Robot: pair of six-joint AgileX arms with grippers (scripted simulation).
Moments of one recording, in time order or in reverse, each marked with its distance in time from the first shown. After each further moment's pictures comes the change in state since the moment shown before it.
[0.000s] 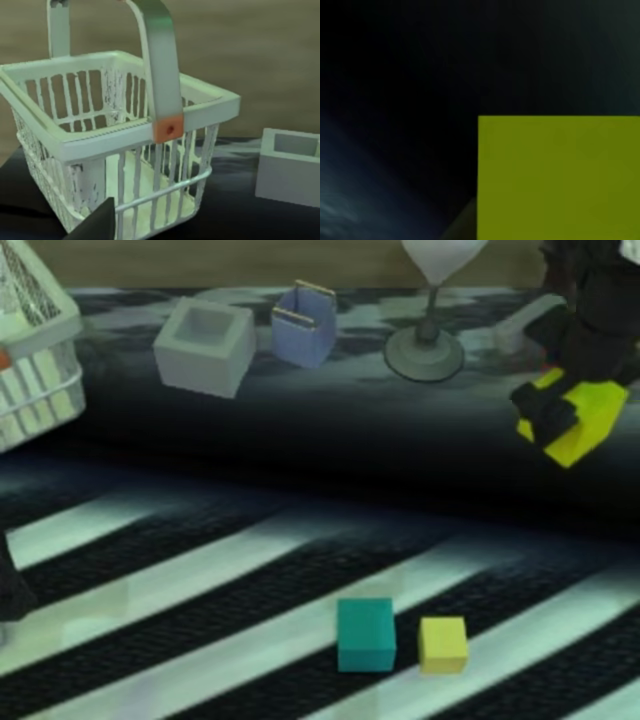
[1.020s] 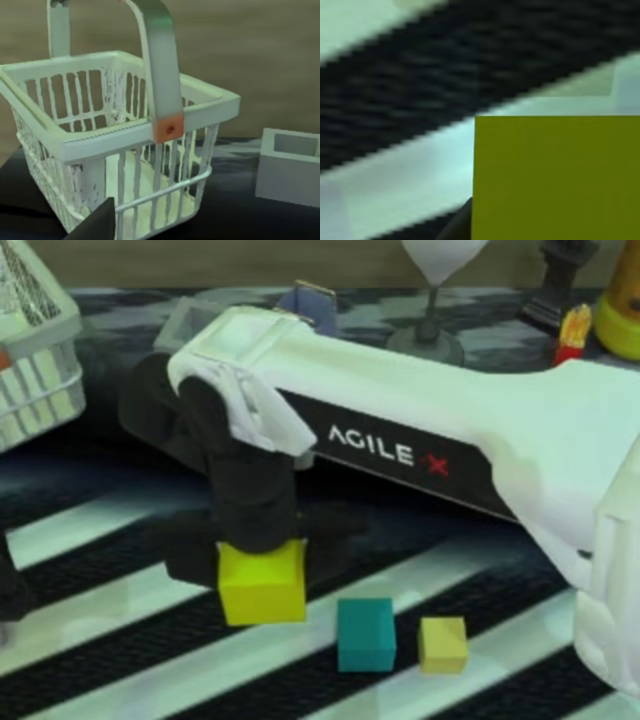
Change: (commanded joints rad) left arm 0.000 0.000 0.000 0.000 0.000 0.000; right arm 0.759 0.064 0.161 -0.119 0.000 1.402
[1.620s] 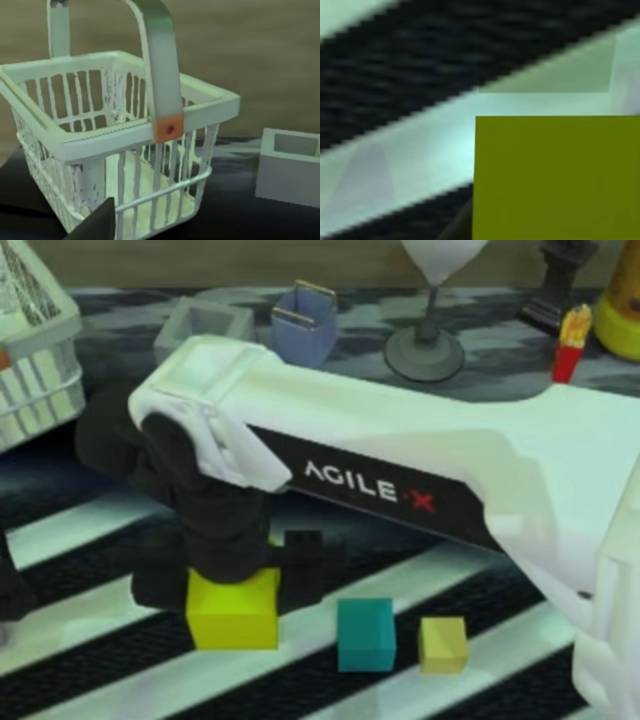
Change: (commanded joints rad) left arm 0.000 0.000 0.000 0.000 0.000 0.000; right arm 0.071 -0.009 -0.009 0.019 0.004 0.104
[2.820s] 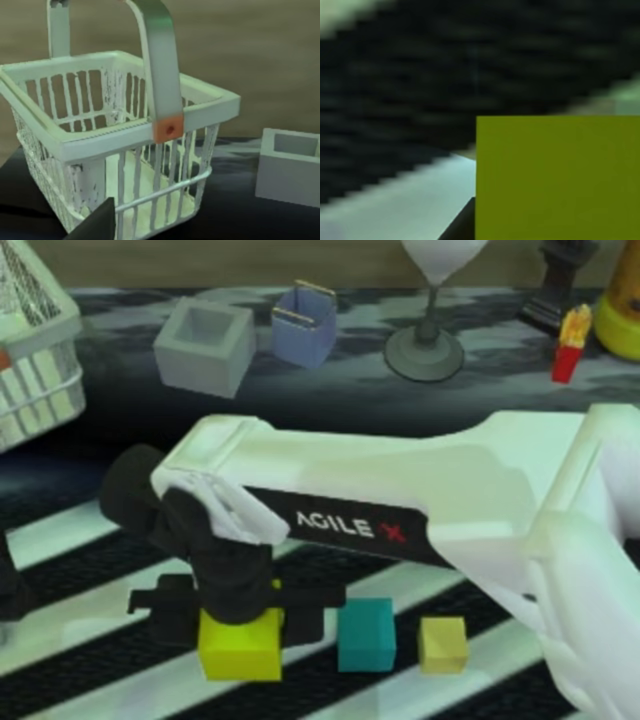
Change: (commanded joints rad) left arm 0.000 0.000 0.000 0.000 0.000 0.000; right arm 0.004 0.035 -0.191 0.230 0.002 0.006
